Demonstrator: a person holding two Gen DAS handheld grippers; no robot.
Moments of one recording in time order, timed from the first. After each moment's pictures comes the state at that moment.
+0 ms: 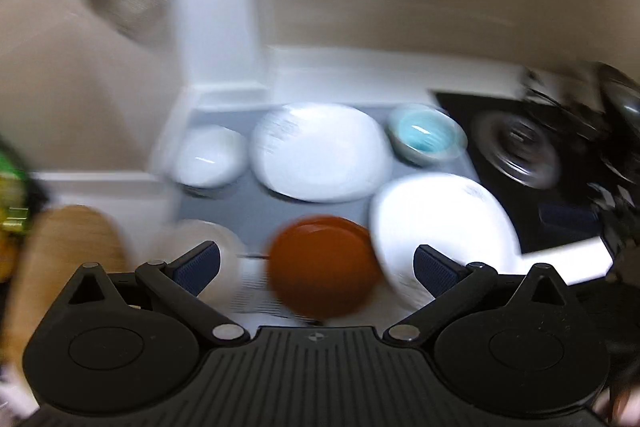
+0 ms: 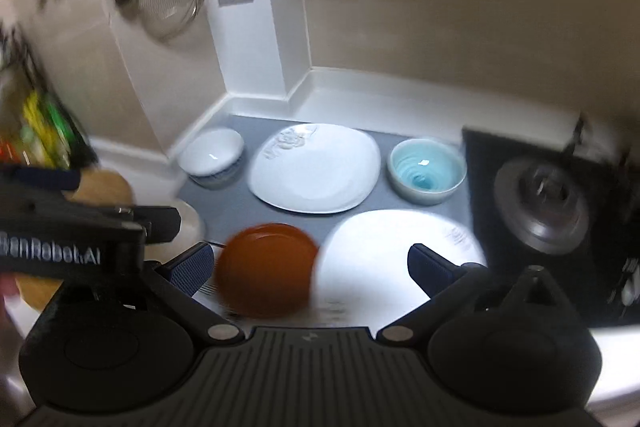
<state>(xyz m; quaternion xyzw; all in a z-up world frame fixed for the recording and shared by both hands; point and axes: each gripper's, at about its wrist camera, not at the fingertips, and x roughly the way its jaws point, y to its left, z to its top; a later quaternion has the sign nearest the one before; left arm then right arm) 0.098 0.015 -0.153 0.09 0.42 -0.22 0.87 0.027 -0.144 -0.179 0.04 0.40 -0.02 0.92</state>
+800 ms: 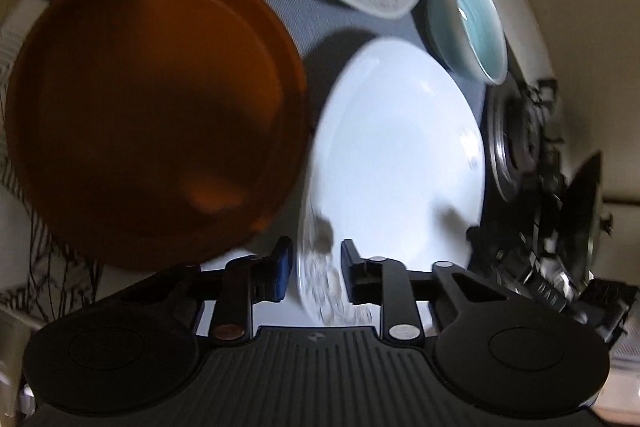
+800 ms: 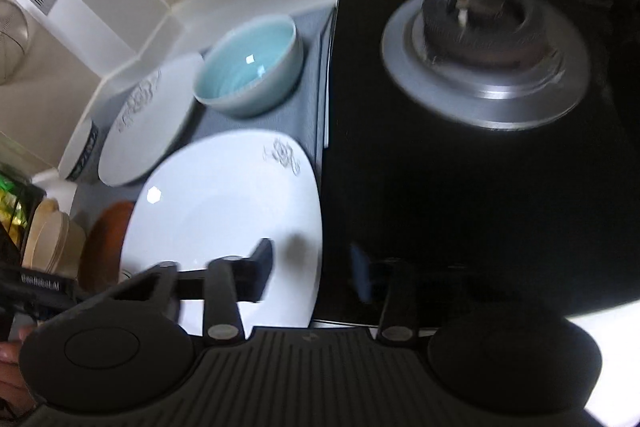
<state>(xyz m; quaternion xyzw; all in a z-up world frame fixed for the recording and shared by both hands) 0.200 -0.035 -0.363 -0.22 0.68 -0.21 0.67 0.087 -0.378 -0.332 0.27 0.50 0.01 0.82</state>
